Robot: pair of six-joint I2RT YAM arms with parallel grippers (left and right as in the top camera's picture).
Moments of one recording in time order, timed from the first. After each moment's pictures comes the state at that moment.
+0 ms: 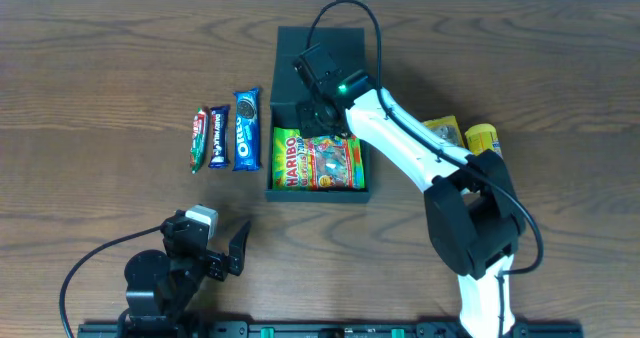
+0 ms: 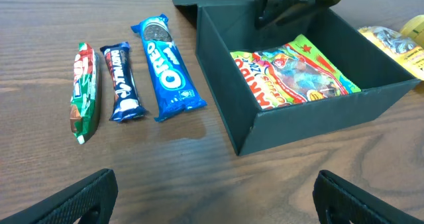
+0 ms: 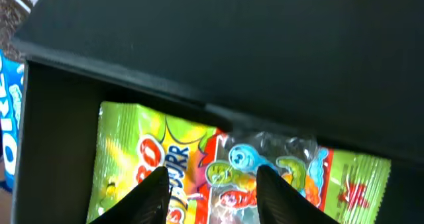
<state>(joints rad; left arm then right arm) -0.03 0.01 0.16 -0.60 0.36 0.04 0.61 2.11 1.68 -0.76 -0.03 0.44</state>
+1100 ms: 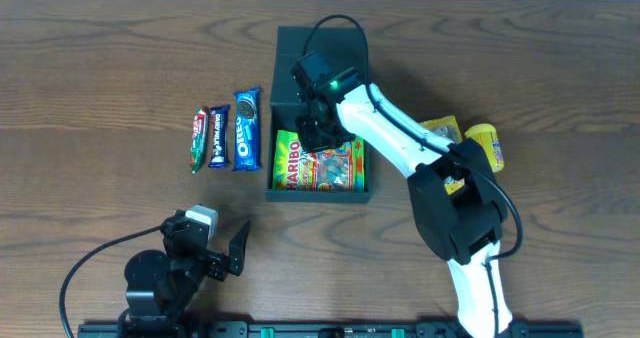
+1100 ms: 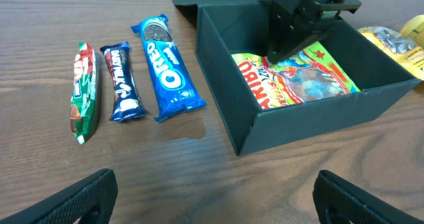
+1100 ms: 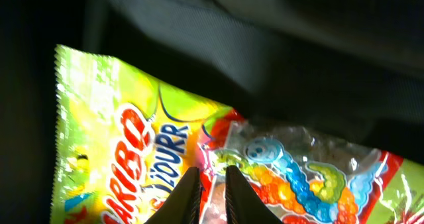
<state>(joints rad) -0.03 0.01 0.16 -0.60 0.36 0.04 0.60 2.22 1.76 -0.94 -0.13 0.37</state>
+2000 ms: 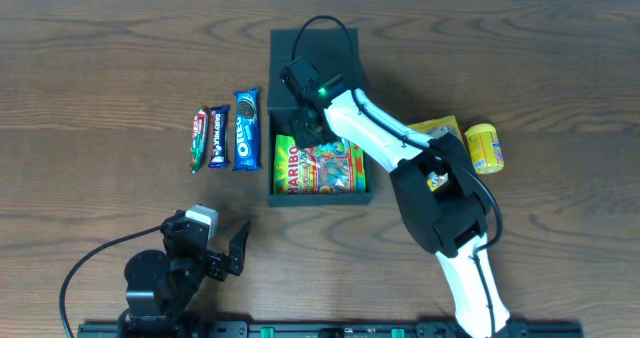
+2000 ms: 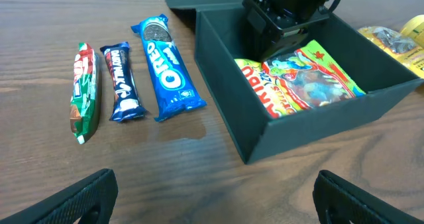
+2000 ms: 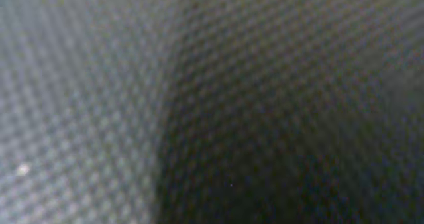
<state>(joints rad) -0.03 0.01 0.16 -0.60 0.36 0.04 0.63 2.30 1.78 -0.82 -0.01 0.37</state>
